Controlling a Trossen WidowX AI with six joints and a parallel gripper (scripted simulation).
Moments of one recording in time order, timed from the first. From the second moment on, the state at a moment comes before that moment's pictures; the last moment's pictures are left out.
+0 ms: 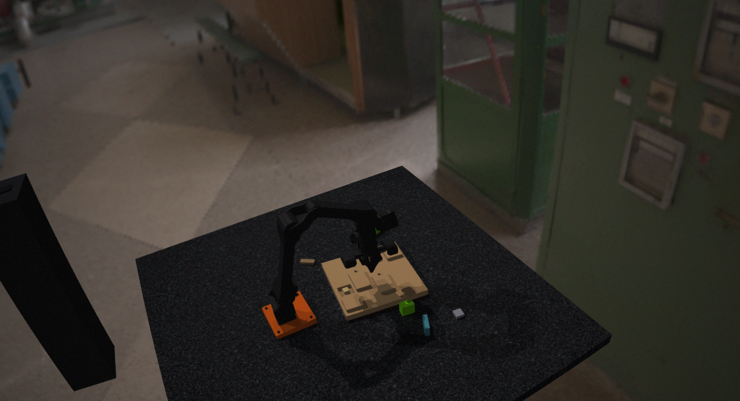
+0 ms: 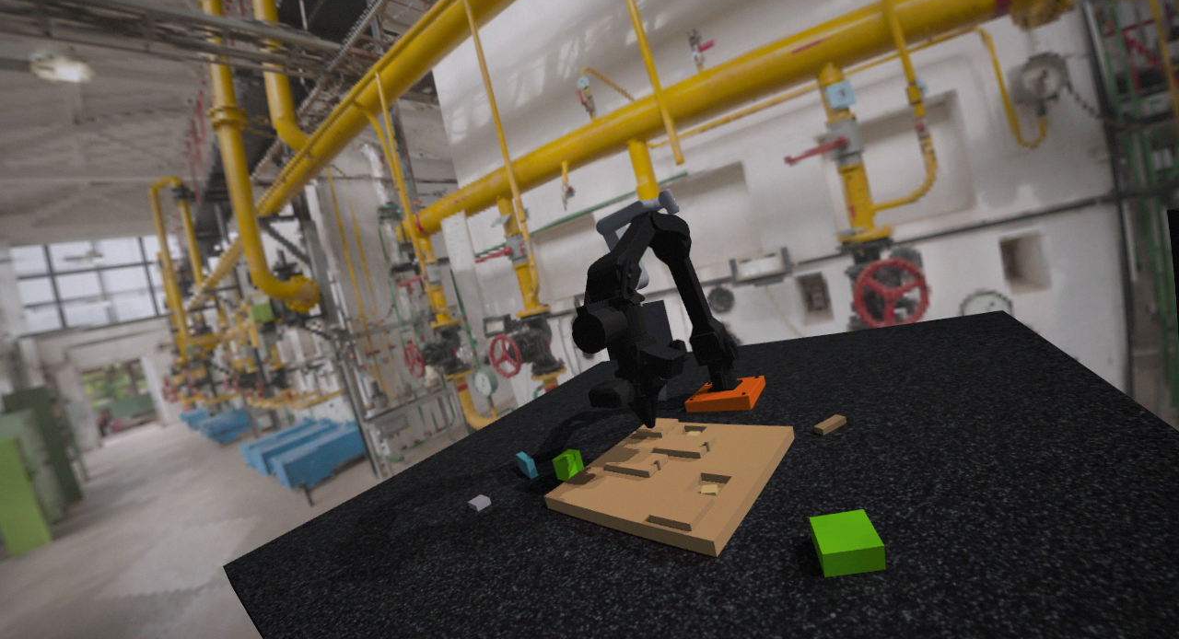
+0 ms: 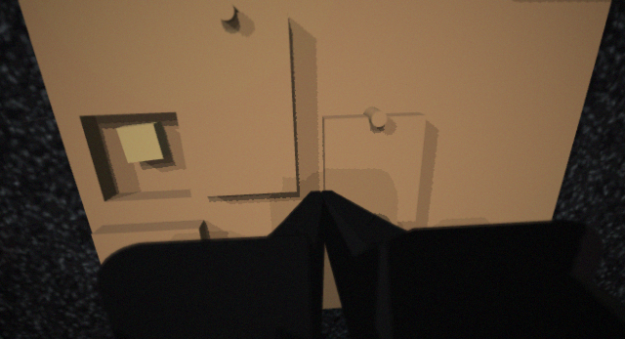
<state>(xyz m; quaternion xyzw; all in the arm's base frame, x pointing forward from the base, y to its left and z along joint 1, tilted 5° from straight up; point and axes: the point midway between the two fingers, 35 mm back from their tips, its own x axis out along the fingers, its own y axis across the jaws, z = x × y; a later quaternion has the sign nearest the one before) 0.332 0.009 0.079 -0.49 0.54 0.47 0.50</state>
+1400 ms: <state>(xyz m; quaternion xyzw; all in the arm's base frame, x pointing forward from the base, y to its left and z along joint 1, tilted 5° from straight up) 0.331 0.007 0.037 -0.49 0.54 0.47 0.50</state>
